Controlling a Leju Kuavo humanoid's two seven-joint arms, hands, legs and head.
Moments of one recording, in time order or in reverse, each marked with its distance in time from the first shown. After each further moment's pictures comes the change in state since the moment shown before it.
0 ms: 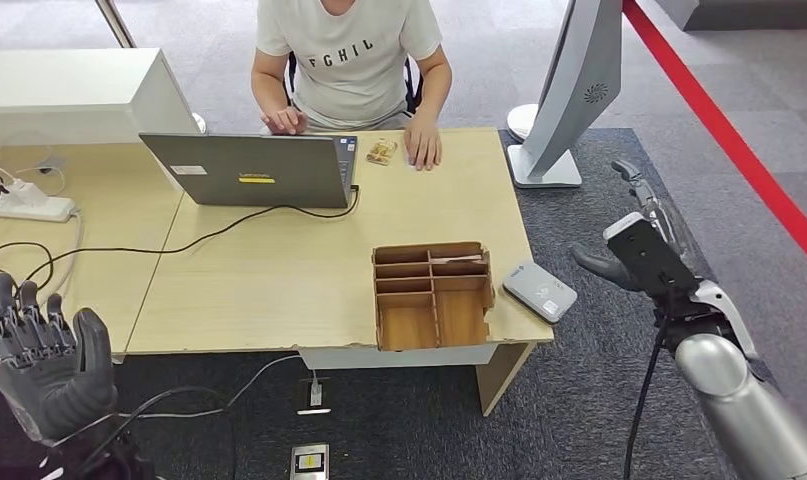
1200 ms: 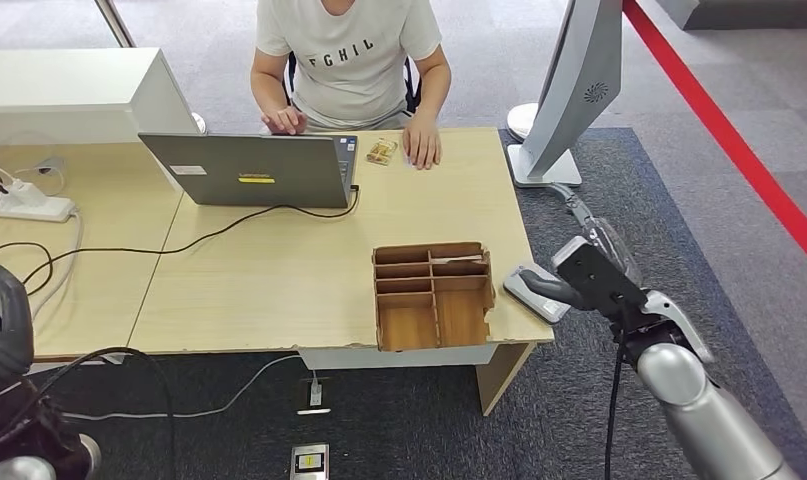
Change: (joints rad) left arm -0.086 0.080 0.183 -0.078 -0.304 0.000 0.252; right arm 0.007 0.092 0.065 -0.010 0.017 0.126 -0.025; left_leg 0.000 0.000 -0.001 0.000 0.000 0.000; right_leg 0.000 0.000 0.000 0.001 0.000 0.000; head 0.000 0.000
